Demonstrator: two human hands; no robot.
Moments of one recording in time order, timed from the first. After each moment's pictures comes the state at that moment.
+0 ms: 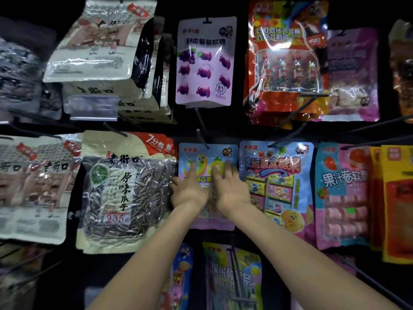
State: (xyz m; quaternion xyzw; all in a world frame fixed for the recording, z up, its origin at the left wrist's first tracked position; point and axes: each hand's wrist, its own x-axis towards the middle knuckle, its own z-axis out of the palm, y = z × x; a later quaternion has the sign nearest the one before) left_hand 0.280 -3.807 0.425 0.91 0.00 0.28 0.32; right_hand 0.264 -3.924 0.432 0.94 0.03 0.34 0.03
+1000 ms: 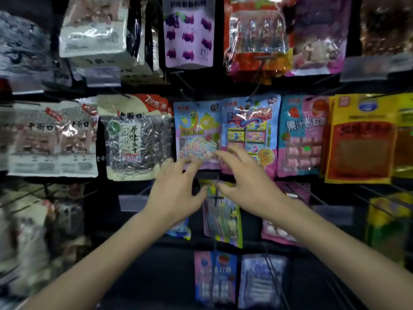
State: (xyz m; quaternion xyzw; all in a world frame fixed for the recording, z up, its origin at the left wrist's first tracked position) left_hand 0.056 -3.781 0.343 0.91 -0.19 0.36 0.08; right_hand 0.034 -3.985 0.367 0.91 0.22 0.31 -0.17
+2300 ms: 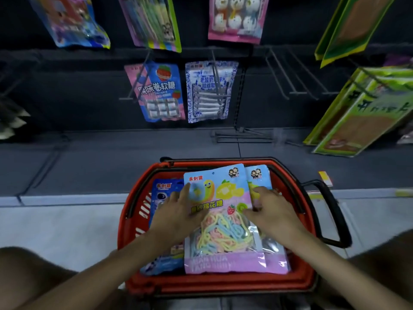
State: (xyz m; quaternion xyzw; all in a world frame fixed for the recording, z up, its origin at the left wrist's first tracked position) left_hand -0.118 -3.905 -0.125 0.96 -0.13 -0.17 0.15; right_hand -0.177 -4.151 -0.078 0.94 -0.15 -0.13 -0.28
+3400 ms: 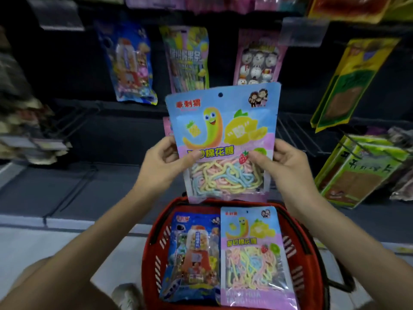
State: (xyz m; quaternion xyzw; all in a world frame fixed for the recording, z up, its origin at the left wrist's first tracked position) left_hand -0.092 -3.851 0.086 0.69 -0.15 0.04 0.71; right_hand -0.139 -4.102 0.098 0.72 0.01 0.16 -0.68
